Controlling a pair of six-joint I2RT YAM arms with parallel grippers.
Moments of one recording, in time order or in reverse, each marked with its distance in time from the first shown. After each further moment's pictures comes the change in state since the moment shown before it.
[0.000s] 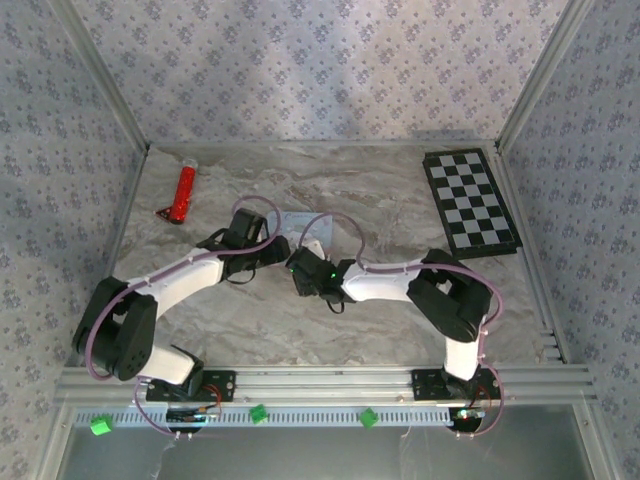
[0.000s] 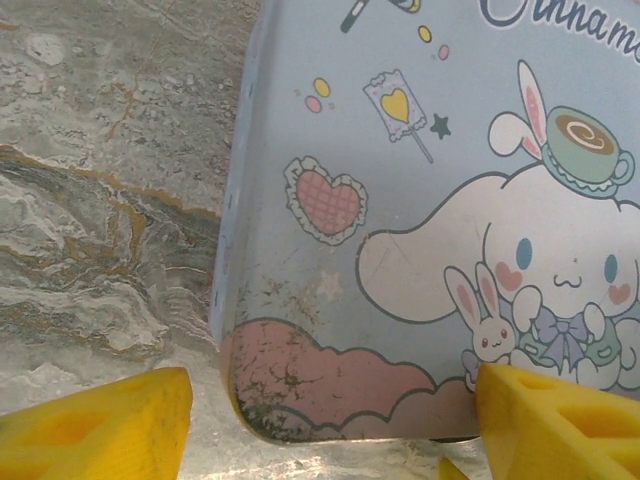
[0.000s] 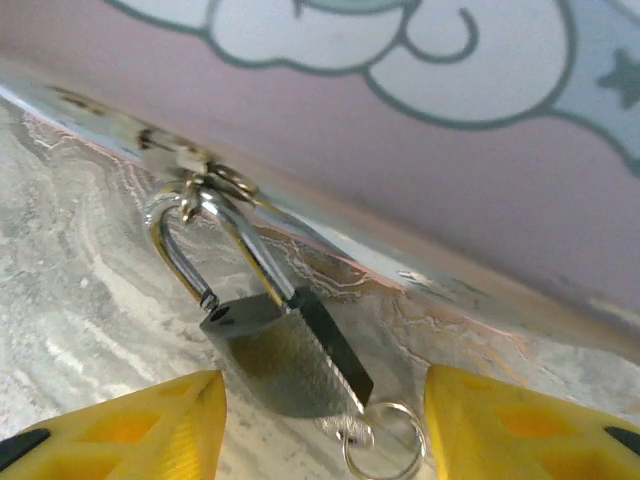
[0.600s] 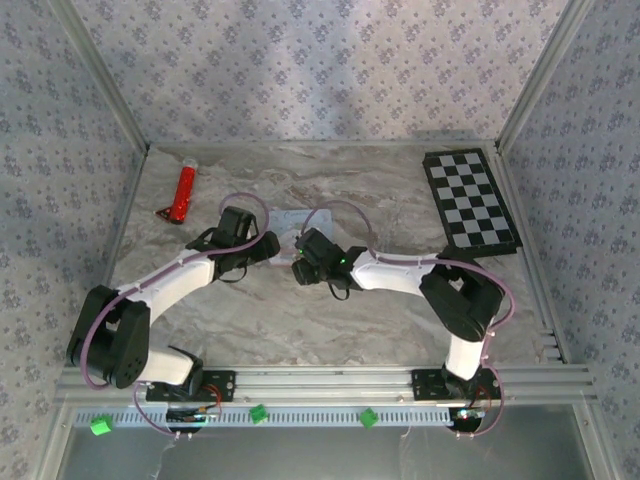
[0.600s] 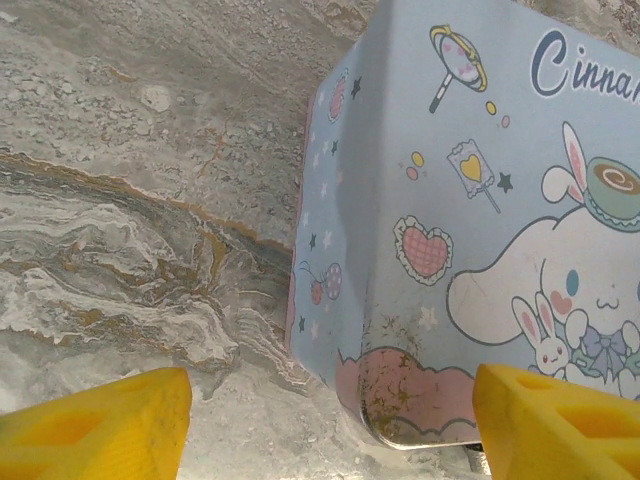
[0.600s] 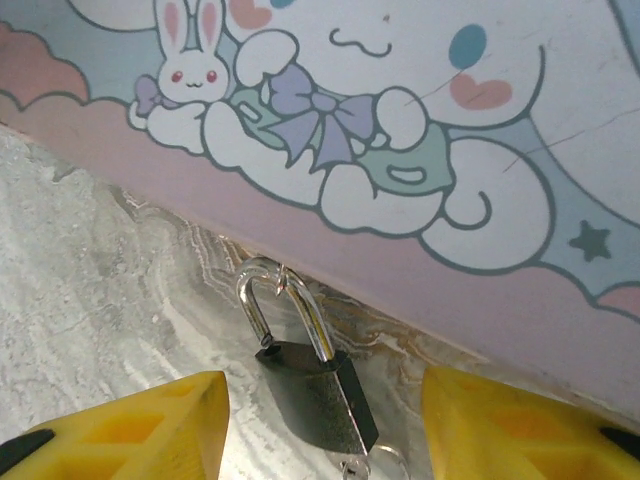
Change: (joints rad) left arm 0.059 -0.045 -0.011 -0.015 -0.014 0.002; right arm -0.096 -0.032 0.026 0.018 -0.182 -0.111
